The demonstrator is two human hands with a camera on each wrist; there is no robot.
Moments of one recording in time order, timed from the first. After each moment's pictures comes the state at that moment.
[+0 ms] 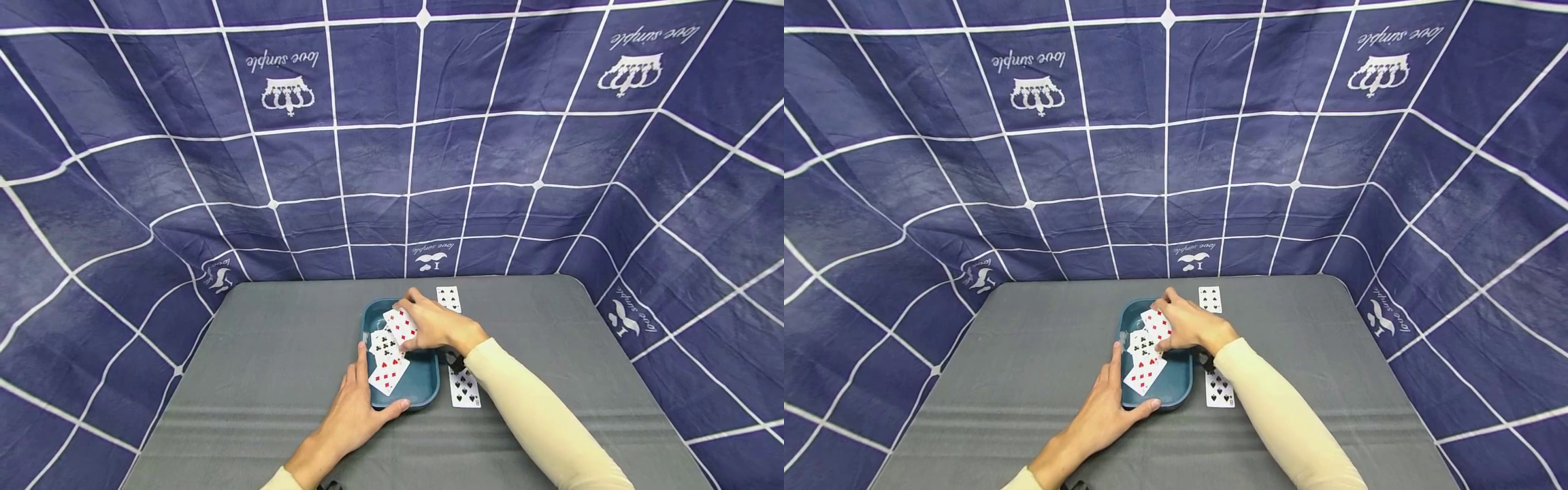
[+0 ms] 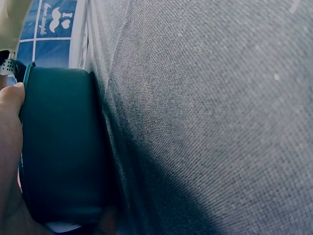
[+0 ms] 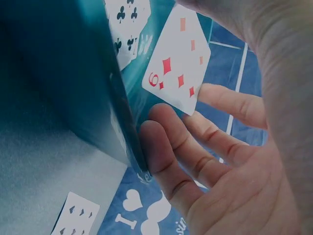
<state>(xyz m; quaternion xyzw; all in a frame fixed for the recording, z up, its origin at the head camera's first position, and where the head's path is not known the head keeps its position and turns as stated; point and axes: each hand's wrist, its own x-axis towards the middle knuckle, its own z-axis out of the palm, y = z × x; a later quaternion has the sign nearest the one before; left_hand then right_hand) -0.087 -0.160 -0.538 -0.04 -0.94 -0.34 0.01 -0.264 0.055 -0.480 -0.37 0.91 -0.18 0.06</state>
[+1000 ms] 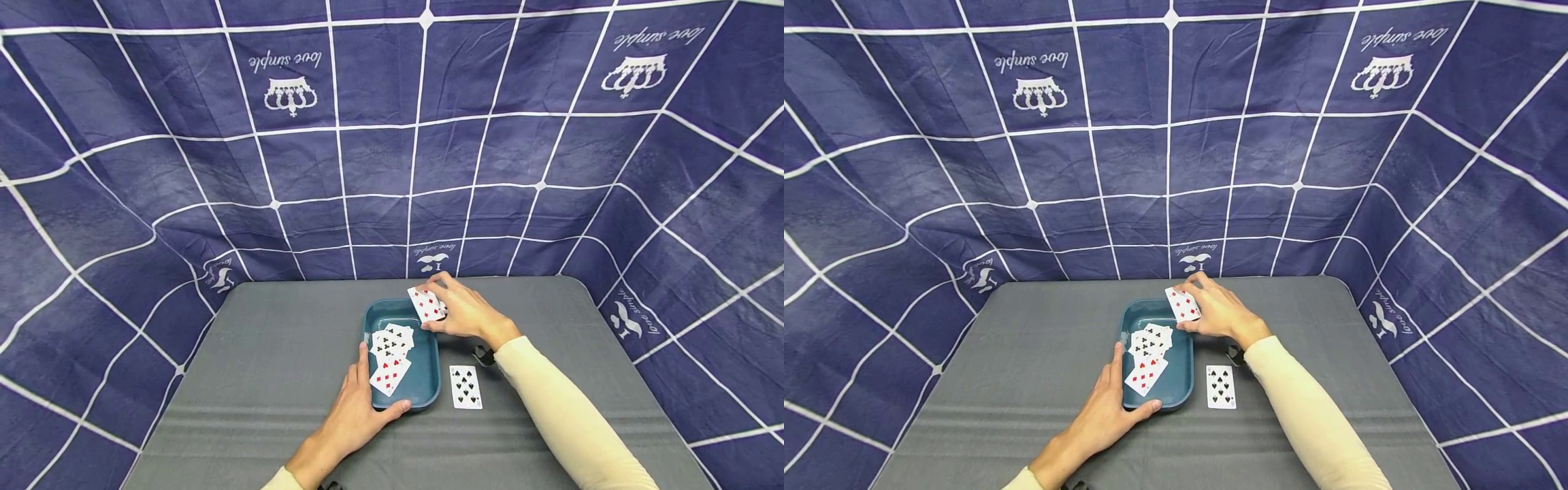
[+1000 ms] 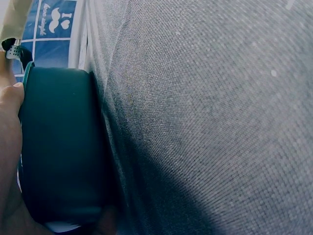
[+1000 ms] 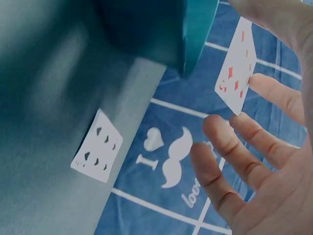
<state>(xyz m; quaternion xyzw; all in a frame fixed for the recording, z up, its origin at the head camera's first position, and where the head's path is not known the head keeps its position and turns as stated) -0.089 -0.162 -0.540 -0.04 -0.94 -0.35 0.00 -0.280 0.110 -0.475 -0.33 0.92 -0.20 -0.05</state>
